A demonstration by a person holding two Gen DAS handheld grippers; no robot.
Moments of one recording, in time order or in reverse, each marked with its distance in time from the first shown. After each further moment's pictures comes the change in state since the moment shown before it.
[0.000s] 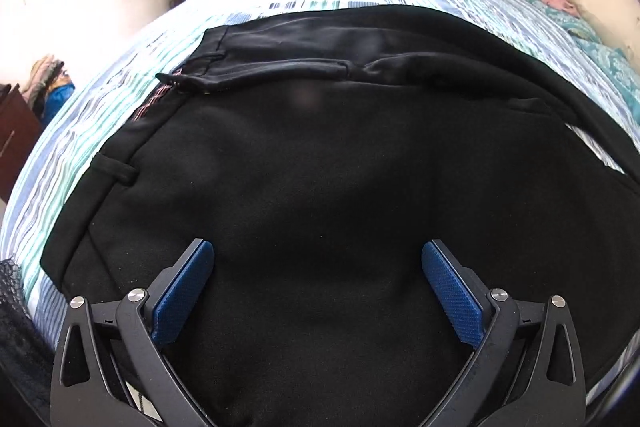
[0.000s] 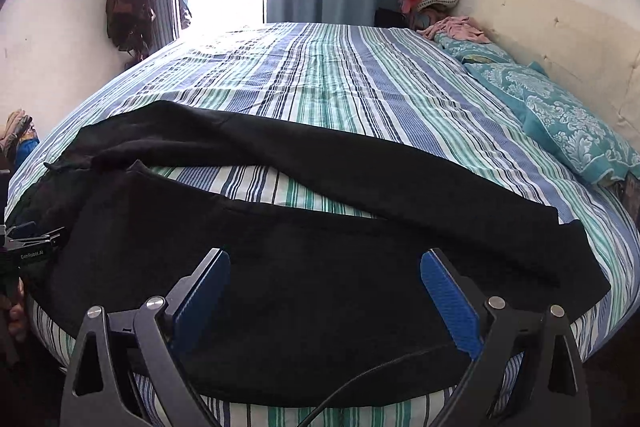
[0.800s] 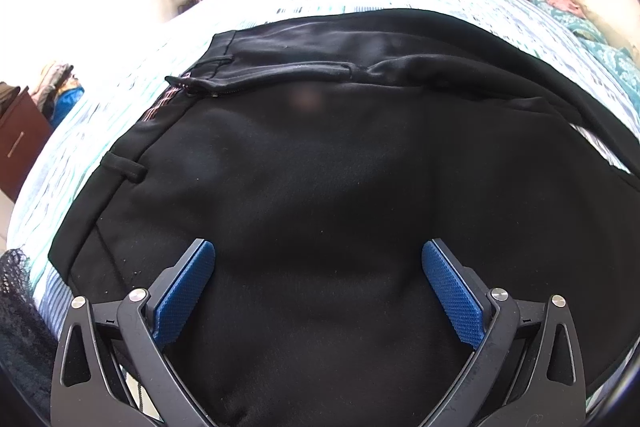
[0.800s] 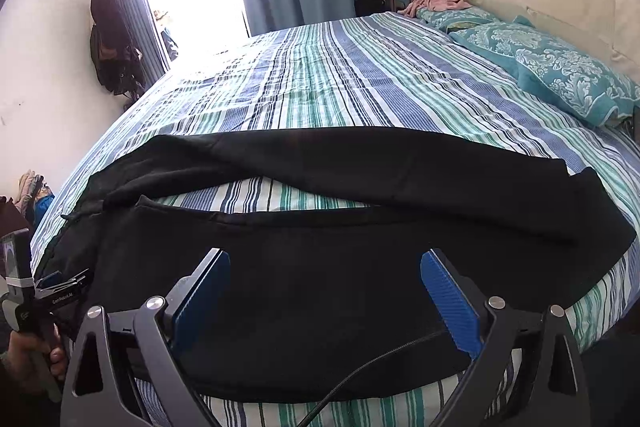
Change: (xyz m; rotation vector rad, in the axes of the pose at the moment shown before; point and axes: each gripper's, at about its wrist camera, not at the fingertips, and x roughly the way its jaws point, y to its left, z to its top) left arm 0.001 -0.003 -0.001 0.006 -0.028 0.045; right arm -0.005 -0.031 0.000 0.196 -0.004 0.096
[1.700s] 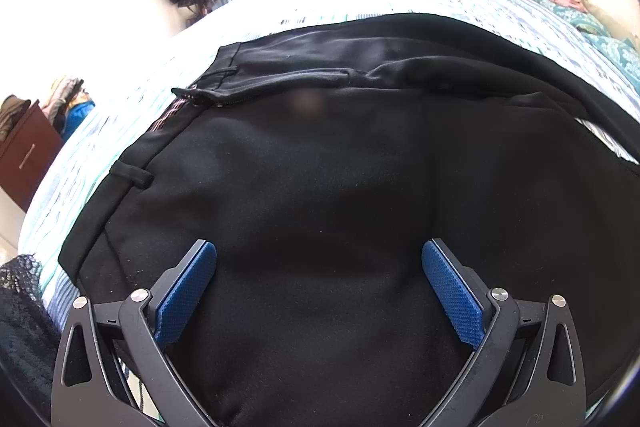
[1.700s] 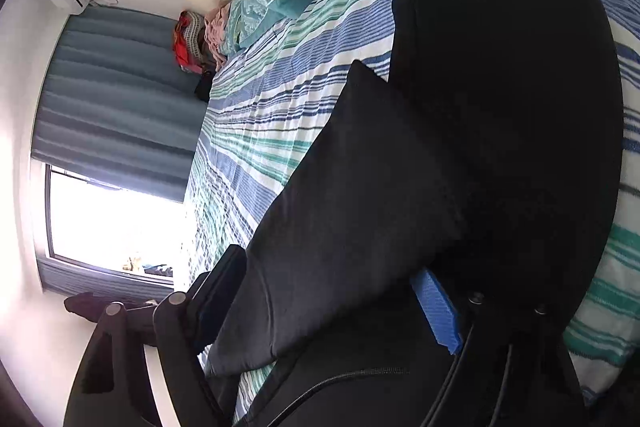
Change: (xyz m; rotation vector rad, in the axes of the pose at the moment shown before) left arm -0.001 -0.007 -0.003 0.021 -0.027 0.052; right arm 0.052 -0.241 -0.009 1.094 -0.104 0.090
